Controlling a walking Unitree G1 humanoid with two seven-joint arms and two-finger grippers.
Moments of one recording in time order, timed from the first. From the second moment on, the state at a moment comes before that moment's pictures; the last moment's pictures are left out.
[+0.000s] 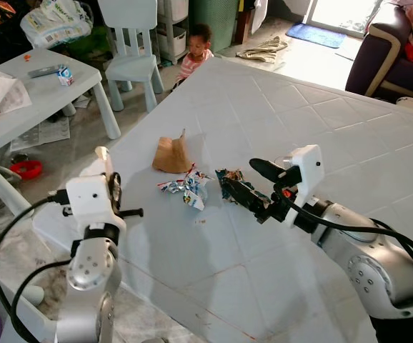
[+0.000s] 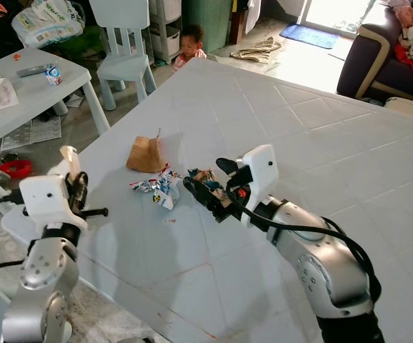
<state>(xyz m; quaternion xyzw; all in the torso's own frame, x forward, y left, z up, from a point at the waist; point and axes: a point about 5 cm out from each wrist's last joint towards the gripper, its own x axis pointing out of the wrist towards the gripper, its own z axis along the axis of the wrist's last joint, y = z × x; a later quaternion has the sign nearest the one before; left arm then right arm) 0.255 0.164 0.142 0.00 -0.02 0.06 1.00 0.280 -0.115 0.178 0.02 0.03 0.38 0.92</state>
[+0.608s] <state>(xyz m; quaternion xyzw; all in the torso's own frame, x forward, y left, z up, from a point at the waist) 0.252 0.136 0.140 -0.02 -0.02 -0.01 1.00 0.305 -0.120 0.146 -0.11 0.03 0.30 0.95</state>
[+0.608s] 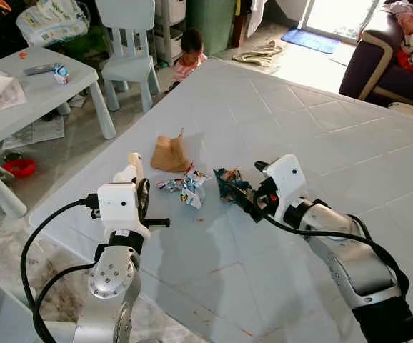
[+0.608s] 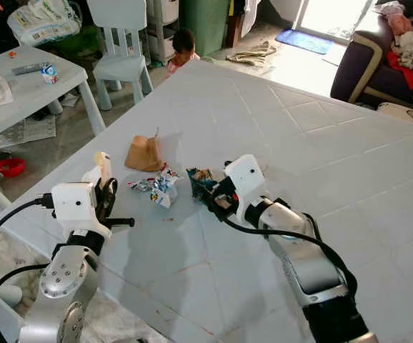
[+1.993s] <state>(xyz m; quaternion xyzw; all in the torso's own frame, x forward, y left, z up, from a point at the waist) 0.258 0.138 0.137 -0.03 -0.02 -0.01 1.00 0.302 -0.109 0.117 -0.10 0.06 0.32 0.94</state>
